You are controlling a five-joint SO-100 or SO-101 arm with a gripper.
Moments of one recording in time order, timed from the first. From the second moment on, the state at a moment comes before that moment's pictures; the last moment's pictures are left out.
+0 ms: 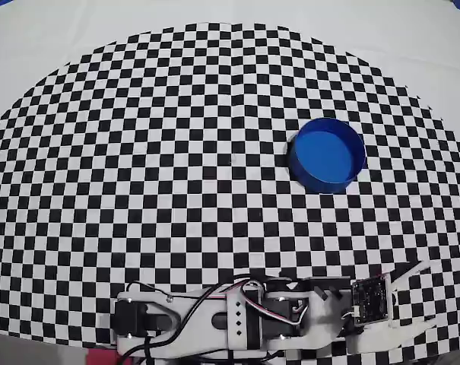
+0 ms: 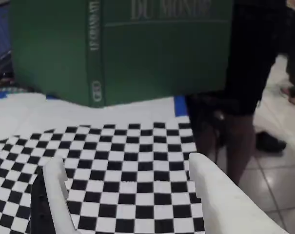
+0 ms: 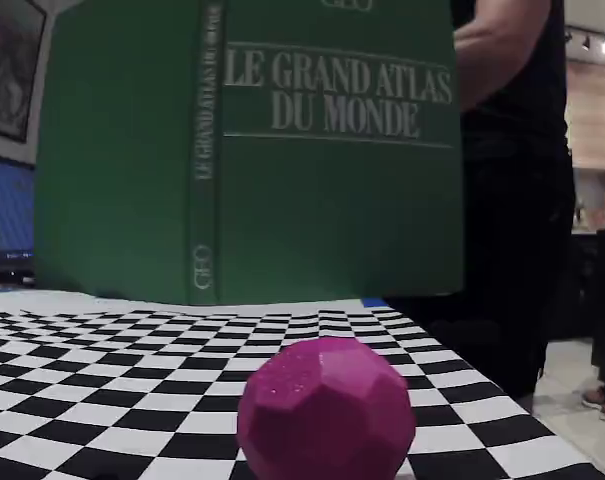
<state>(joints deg) 91.5 183.7 177.9 8.2 -93.7</state>
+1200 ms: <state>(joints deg) 93.2 170.6 177.9 9.5 -93.7</state>
